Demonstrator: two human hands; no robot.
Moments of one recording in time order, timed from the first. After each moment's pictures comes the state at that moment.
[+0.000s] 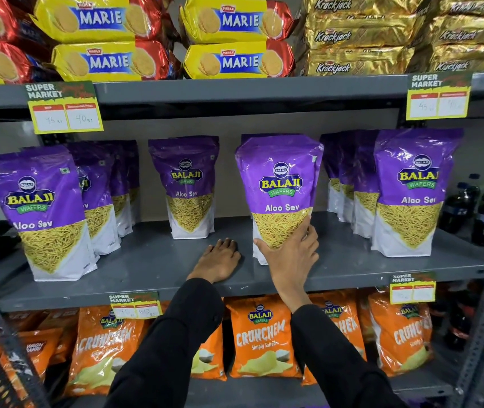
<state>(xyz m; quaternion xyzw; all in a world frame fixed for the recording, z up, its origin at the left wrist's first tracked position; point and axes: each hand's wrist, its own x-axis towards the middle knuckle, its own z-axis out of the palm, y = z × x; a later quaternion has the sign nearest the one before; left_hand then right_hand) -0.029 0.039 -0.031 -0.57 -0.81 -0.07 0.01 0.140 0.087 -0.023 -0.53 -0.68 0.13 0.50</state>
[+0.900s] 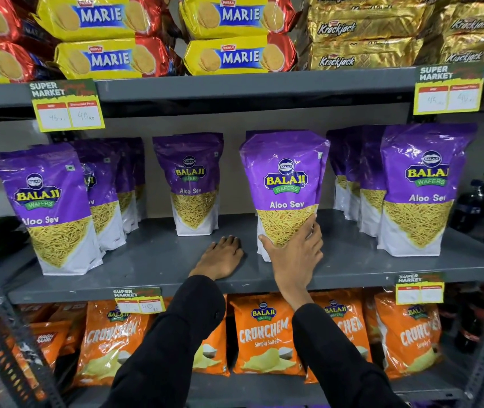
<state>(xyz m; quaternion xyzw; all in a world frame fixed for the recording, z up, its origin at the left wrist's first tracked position) -0.020 0.031 -0.023 -0.58 -0.81 -0.08 0.01 0.139 0.094 -0.032 -0.52 -0.67 0.11 0.52</state>
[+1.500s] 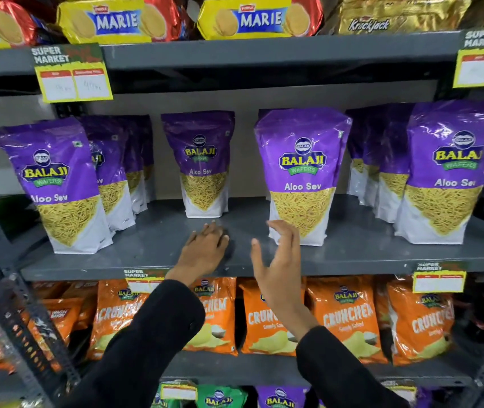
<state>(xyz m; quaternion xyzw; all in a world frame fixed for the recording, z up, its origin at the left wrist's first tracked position) -0.044 -0.029 -0.034 -0.50 -0.84 -0.19 0.02 0.134 0.024 -0.059 -0.21 -0.72 0.19 0.63</state>
